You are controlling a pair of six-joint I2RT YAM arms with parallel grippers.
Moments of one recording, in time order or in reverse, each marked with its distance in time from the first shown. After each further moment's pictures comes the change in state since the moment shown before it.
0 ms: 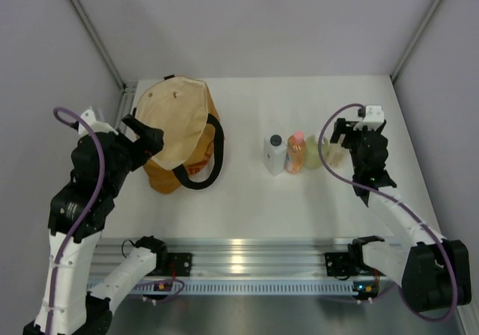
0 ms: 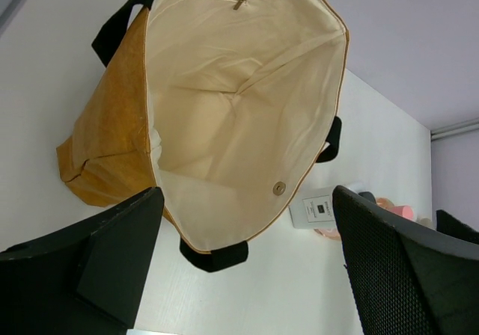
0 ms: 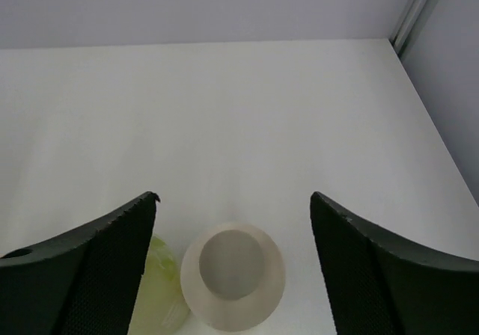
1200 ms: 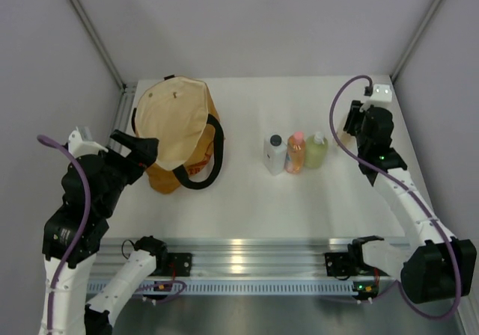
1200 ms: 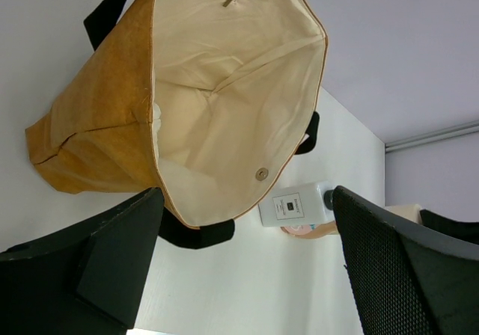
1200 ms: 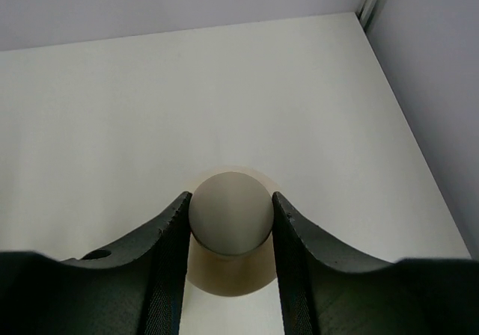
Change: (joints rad) left arm 0.000 -0.124 -0.062 0.003 0.010 -0.106; right arm 0.006 0.031 0.367 -0.449 0.105 0.043
